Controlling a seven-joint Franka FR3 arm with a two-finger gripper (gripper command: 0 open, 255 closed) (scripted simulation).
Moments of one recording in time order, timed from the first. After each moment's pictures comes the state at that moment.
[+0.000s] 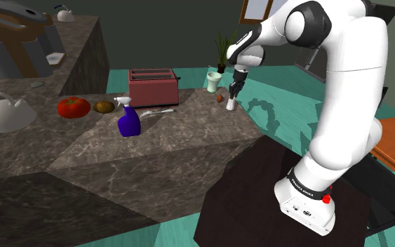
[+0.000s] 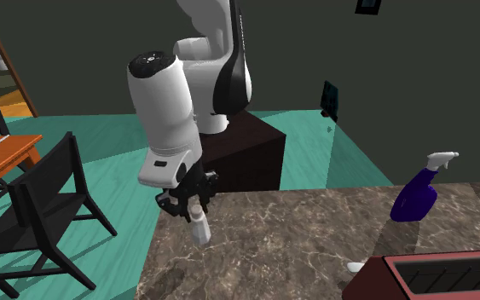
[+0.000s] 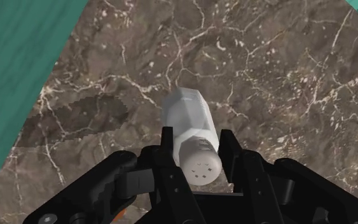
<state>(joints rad) -0.22 0.49 -0.34 -1.90 0.30 2.27 -0.75</state>
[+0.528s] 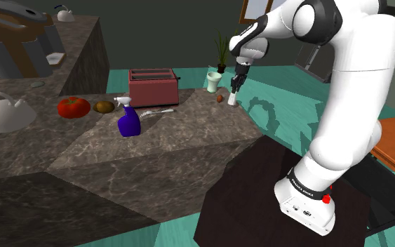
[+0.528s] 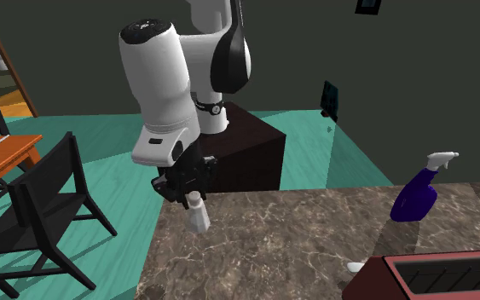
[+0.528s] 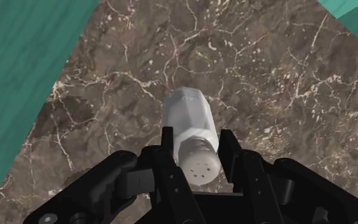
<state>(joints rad) -0.21 0.41 -0.36 -1.90 0.26 2.20 -0.72</state>
